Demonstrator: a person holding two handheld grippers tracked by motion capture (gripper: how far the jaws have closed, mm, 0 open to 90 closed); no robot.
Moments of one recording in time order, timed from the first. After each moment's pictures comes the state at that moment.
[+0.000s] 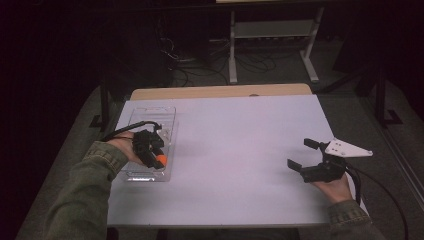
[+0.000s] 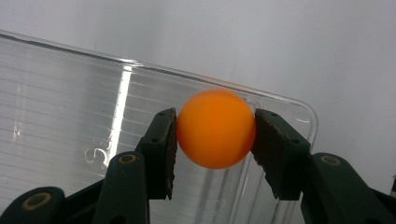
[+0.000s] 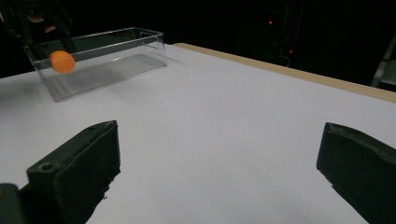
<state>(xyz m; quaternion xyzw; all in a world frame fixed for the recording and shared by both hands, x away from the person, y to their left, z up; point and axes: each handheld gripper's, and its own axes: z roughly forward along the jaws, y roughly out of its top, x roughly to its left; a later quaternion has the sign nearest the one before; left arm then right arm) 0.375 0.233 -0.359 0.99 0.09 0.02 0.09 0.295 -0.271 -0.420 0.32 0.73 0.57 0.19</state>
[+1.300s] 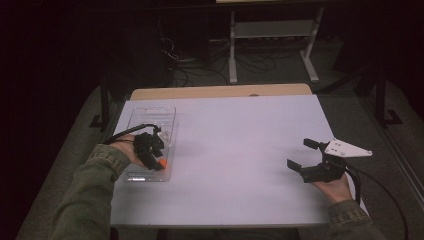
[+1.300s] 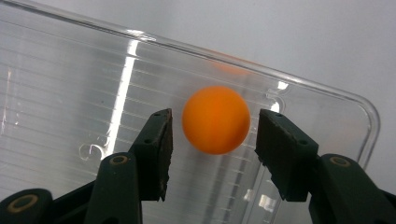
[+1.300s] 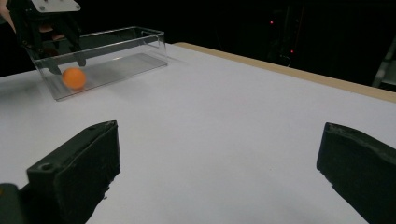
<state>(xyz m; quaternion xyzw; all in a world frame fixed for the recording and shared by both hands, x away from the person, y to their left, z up) 0.381 0.240 -0.376 0.99 0.11 0.02 0.09 0.295 -0.270 -0.420 0.32 0.73 0.57 0.19</state>
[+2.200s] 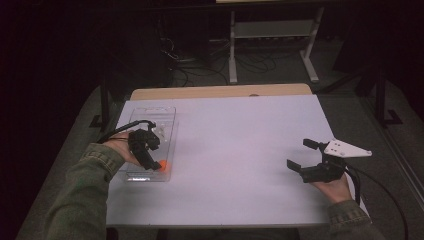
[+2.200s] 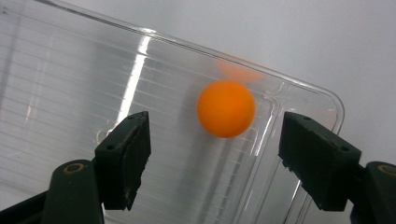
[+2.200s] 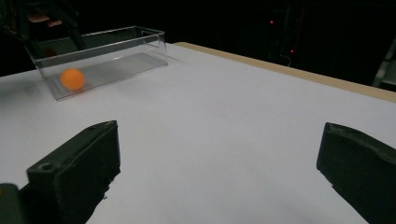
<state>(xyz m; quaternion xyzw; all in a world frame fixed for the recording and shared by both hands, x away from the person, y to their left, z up) 0.375 0.248 -0.356 0.98 0.14 0.04 0.11 0.295 -0.269 -0.420 0.32 0.73 0.57 0.19</state>
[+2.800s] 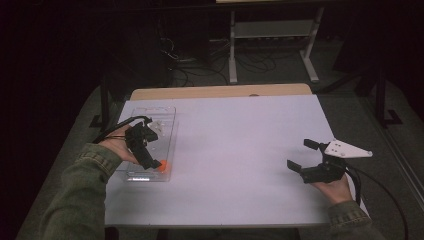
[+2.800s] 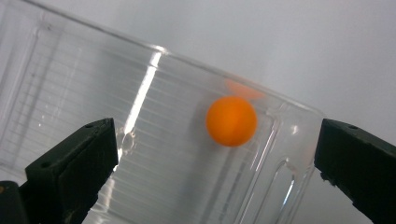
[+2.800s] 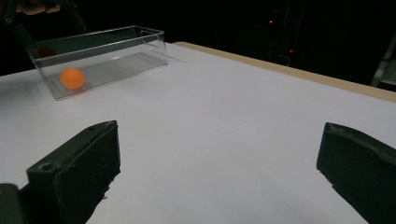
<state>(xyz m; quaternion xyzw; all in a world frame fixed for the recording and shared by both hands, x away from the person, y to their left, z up) 0.372 0.249 -0.340 0.98 0.16 0.06 0.14 0.293 -0.270 -0.420 0.32 0.73 0.57 0.20</state>
